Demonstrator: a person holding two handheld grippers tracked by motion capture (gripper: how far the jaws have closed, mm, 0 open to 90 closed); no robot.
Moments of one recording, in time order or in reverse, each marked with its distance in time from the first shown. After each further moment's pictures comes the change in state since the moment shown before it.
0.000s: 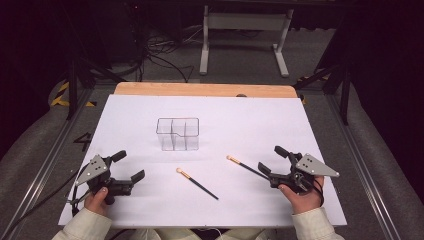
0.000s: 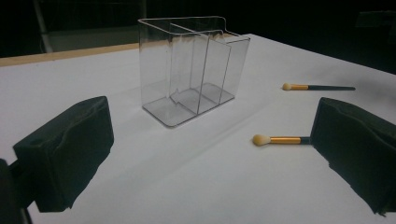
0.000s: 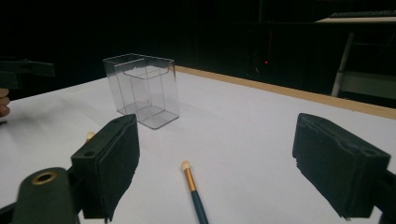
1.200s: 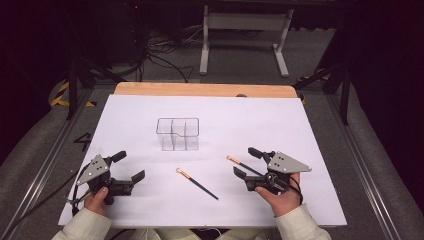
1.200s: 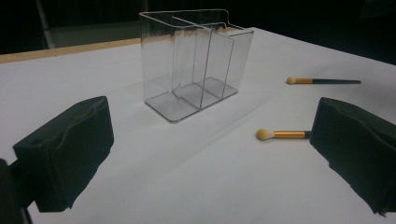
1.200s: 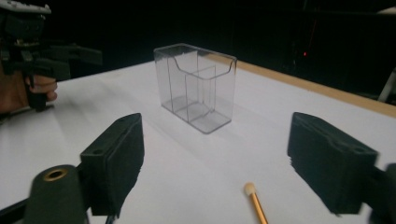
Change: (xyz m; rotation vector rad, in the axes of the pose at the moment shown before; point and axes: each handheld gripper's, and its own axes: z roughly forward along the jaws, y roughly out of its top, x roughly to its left) left arm 0.000 0.000 0.000 0.020 0.014 0.015; right arm 0.046 0.019 0.039 0.088 0.129 -0.060
